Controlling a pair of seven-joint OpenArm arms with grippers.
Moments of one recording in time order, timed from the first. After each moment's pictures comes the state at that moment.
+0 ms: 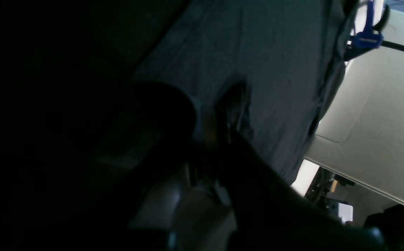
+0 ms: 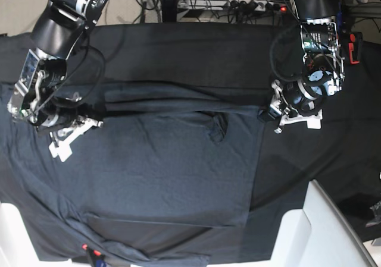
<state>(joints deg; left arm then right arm) 3.2 -10.5 -19.1 74.0 -63.0 6.0 49.3 10.8 -4.4 34.5 72.6 15.6 28.0 -69.5</state>
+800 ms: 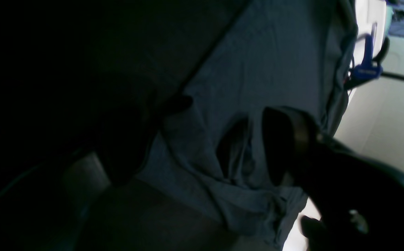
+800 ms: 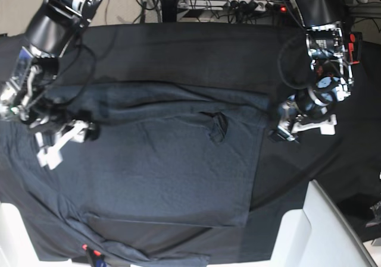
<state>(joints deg) 1.0 -10.7 -24.4 74.2 -58.0 5.9 48.8 9.0 -3.0 34.7 81.4 15.7 34.4 -65.3</state>
